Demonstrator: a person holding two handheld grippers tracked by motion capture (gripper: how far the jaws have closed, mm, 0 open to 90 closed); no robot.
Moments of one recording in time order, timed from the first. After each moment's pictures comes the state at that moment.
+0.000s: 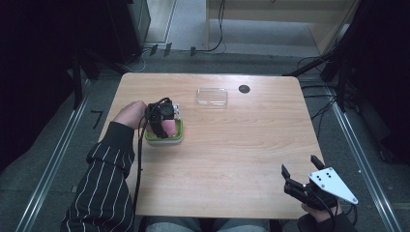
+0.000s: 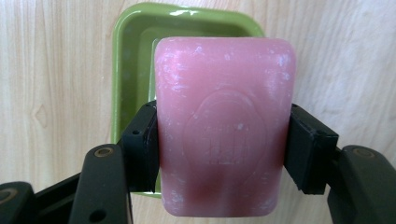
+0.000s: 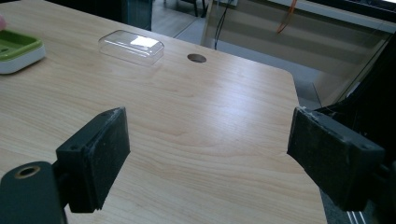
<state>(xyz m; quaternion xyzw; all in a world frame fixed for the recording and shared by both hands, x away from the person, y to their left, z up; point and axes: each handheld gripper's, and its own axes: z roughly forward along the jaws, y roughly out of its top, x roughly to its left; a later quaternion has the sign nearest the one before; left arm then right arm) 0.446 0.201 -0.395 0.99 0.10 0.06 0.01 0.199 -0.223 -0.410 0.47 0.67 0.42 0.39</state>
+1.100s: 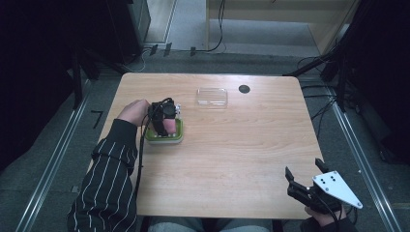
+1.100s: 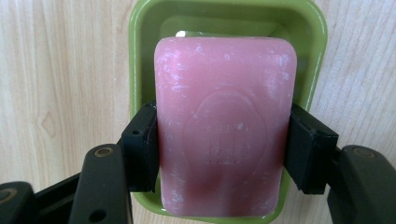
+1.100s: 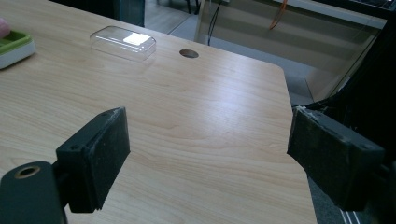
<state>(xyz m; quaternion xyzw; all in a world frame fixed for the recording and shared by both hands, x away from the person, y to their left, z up) 0.466 0.201 -0.416 1.00 0.08 0.06 -0.01 0.191 -0.229 -0.411 0.48 0.66 0.41 0.39</state>
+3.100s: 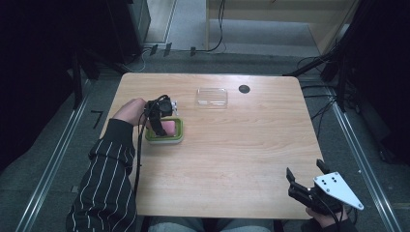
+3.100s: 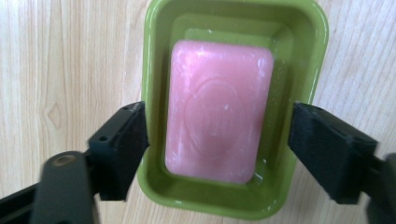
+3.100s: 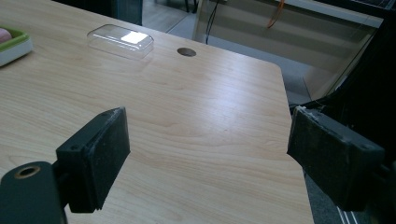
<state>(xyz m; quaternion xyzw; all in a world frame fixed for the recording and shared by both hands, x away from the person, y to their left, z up) 0.468 0.212 -0.408 0.99 0.11 0.05 0.01 0.189 -0.231 -0.411 0.48 0.66 0.41 0.40</state>
